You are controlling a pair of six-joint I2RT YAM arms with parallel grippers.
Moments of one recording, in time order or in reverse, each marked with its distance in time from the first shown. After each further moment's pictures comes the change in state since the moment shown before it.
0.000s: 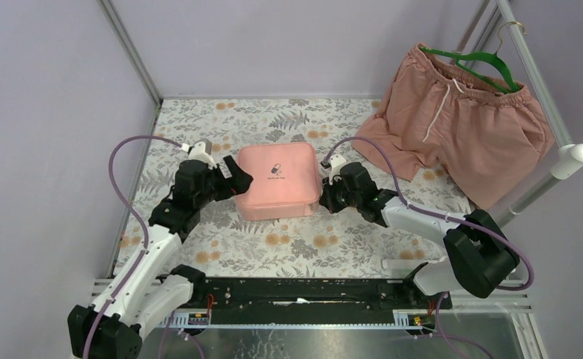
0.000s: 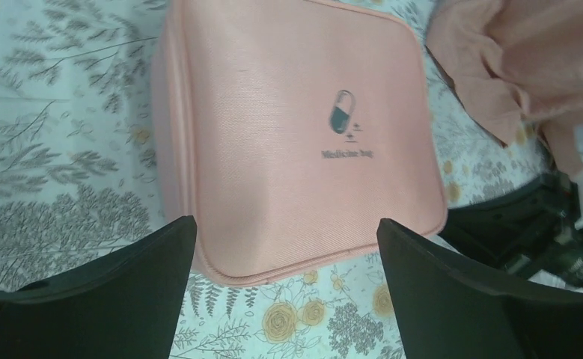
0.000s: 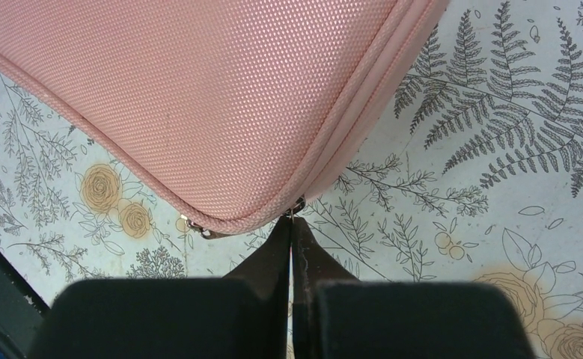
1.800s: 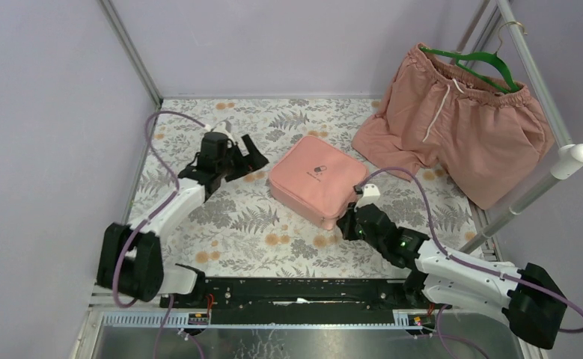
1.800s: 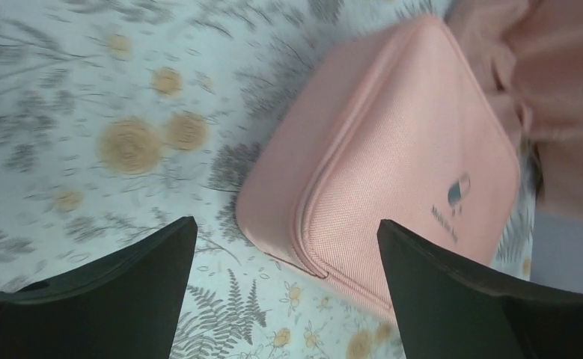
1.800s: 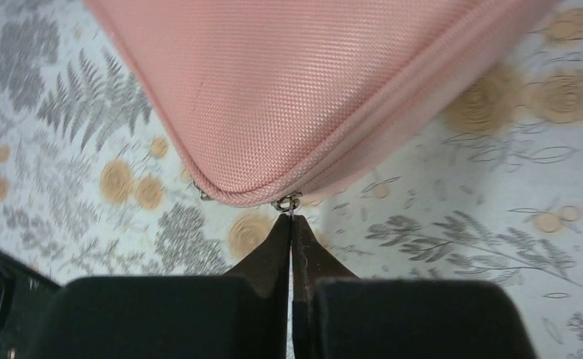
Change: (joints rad) left arm 0.032 0.438 0.176 0.183 0.053 -0.082; right arm 0.282 -0.508 -0.313 -0.131 0.465 0.457
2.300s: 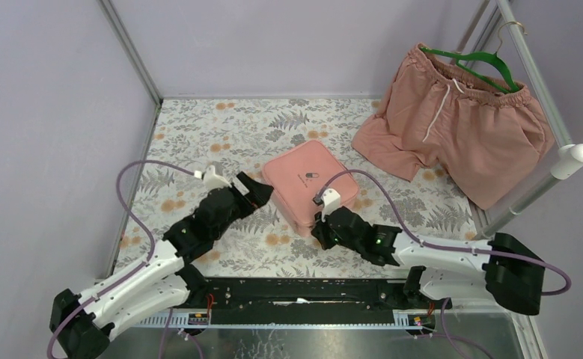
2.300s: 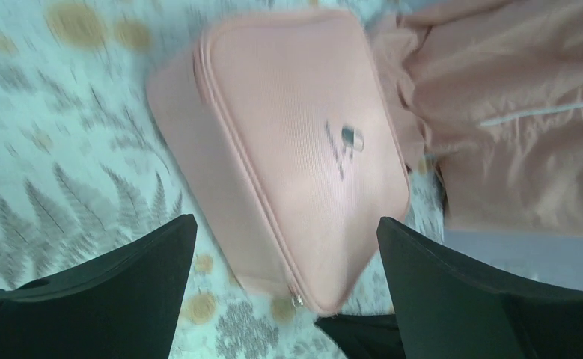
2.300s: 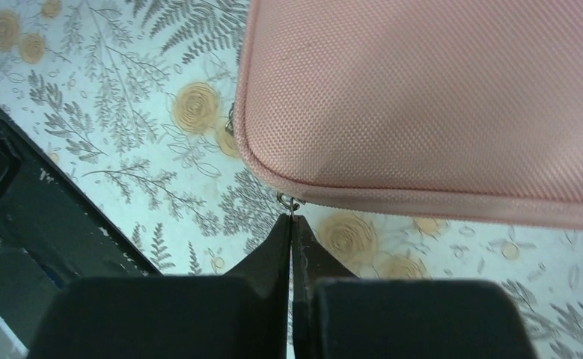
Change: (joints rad) left arm -0.499 -0.542 -0.372 -0.008 -0.452 -0.404; right arm 0.154 0.285 0.151 0.130 -0.112 -0.236
